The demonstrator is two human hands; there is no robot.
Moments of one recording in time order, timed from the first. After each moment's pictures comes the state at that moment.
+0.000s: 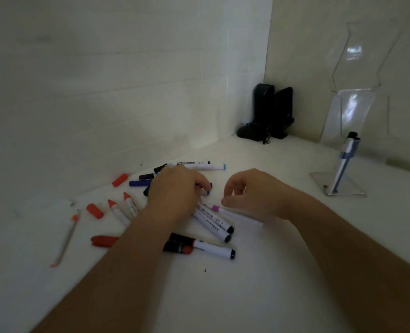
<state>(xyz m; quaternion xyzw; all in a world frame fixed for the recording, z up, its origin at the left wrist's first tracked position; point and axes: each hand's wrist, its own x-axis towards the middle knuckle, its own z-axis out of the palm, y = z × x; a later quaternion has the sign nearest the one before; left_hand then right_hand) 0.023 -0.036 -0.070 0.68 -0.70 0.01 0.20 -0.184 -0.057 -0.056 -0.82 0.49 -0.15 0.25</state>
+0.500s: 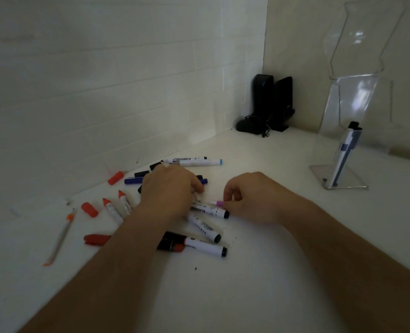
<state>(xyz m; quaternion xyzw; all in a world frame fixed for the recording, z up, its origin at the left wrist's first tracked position) 0.008 -0.028 -0.060 0.72 -0.68 0.07 0.06 -0.190 -0.055 -0.069 -0.85 0.48 -0.10 0.18</state>
